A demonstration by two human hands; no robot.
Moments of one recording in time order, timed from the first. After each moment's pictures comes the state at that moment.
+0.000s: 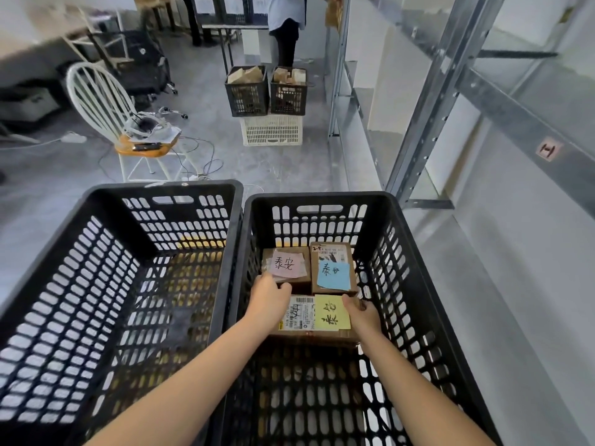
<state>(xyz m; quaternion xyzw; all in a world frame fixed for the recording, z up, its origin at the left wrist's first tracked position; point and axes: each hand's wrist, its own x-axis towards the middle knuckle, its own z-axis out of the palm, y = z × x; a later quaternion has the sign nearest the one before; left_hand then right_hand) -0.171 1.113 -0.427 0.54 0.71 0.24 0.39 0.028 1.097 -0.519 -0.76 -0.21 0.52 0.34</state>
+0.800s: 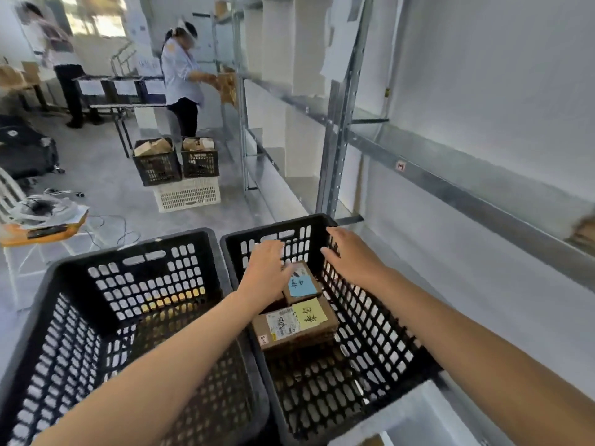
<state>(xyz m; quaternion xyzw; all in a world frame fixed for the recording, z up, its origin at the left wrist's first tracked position) -0.207 1.096 -0.310 0.85 0.43 0.25 0.20 -0.024 1.024 -0.271 -0.76 -0.62 0.08 0.19</state>
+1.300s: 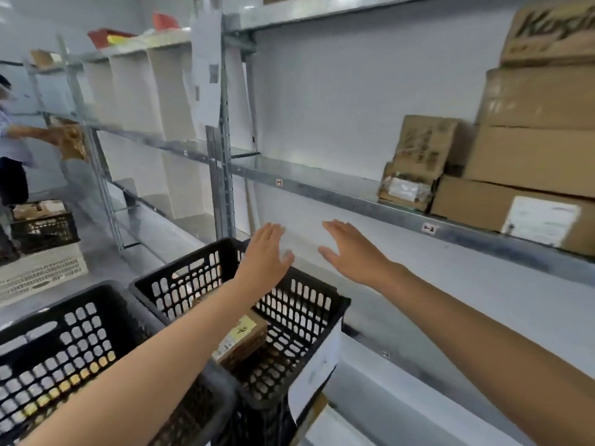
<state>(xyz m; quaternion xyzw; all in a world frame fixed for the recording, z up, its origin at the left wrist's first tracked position) -0.169 0.988 -0.233 0.93 0.15 0.29 0.18 -0.053 0.824 -0.198 -0.87 -0.46 -0.08 0.17</state>
